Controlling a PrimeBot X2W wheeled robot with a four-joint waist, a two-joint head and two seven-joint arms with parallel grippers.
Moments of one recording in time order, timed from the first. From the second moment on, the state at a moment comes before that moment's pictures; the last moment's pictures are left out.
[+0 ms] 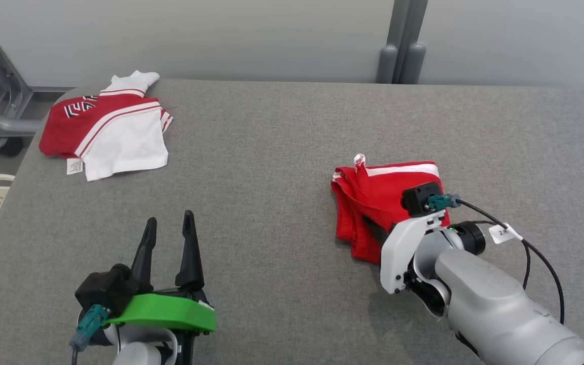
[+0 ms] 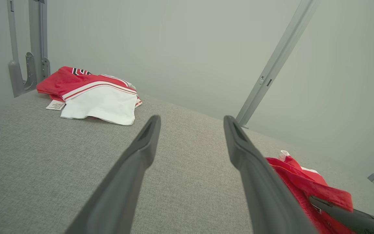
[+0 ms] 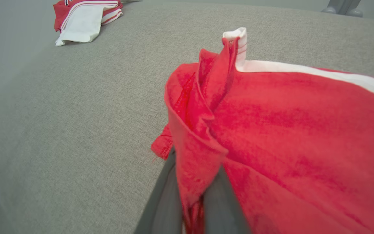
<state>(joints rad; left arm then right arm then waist) -0.10 0.05 -0.22 0.18 -0.49 0.03 -0.26 -0.71 -0.17 0.90 0.93 0.86 0.13 -0.10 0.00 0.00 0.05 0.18</state>
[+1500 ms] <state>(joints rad) -0.09 0.05 -0.24 0.16 -0.50 0.04 -0.26 -0.54 -0.22 0.53 0.80 0.60 0.13 -0.26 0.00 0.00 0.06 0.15</state>
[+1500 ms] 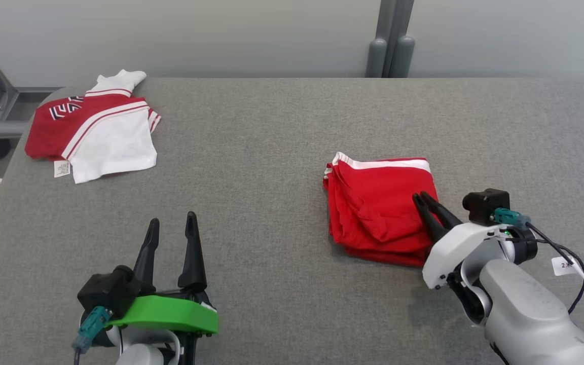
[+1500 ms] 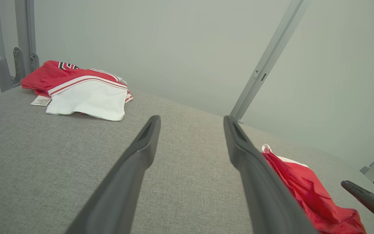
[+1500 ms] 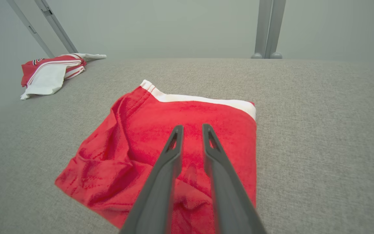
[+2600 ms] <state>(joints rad) -0.11 0.05 -0.22 0.17 -0.50 0.04 -0.26 -0.56 -0.07 0.69 0.92 0.51 0.13 -0.26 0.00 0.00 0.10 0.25</state>
